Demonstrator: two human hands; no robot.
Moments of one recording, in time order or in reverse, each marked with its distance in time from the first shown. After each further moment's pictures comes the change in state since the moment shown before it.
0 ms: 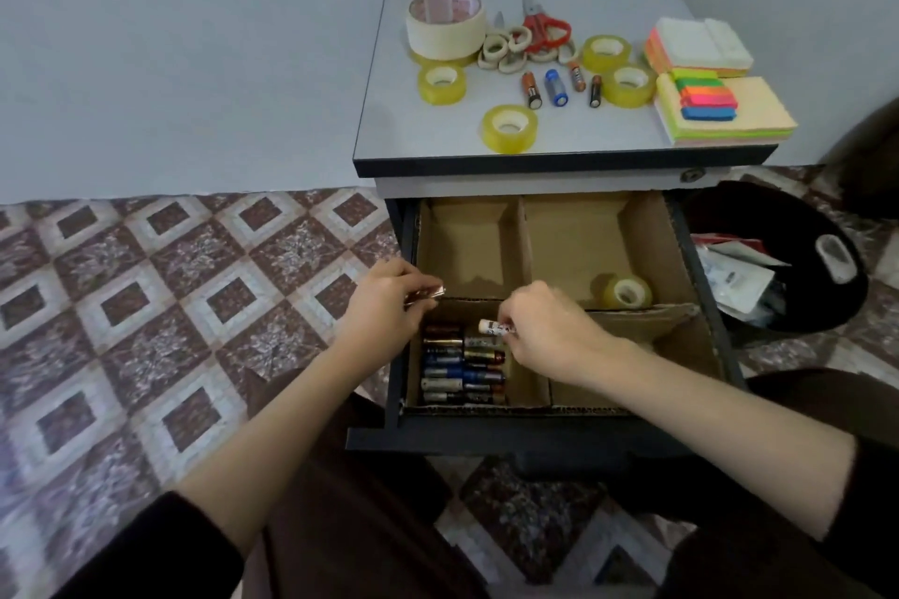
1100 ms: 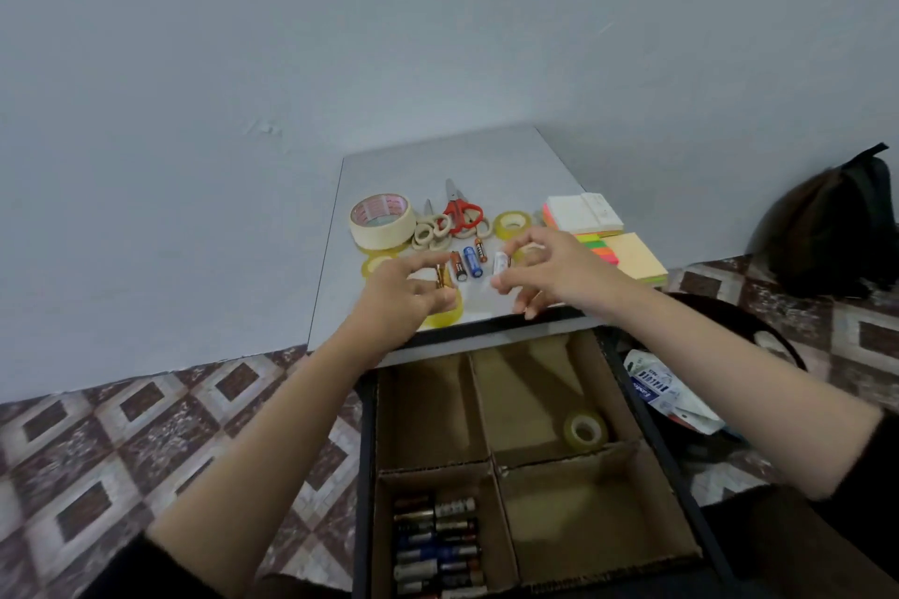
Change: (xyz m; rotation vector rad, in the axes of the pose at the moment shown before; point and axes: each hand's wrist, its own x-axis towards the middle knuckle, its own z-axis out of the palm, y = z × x) left_hand 0.118 0.128 -0.092 -0.584 -0.119 -0.027; right_hand 0.014 0.068 -0.171 1.116 0.289 0.048
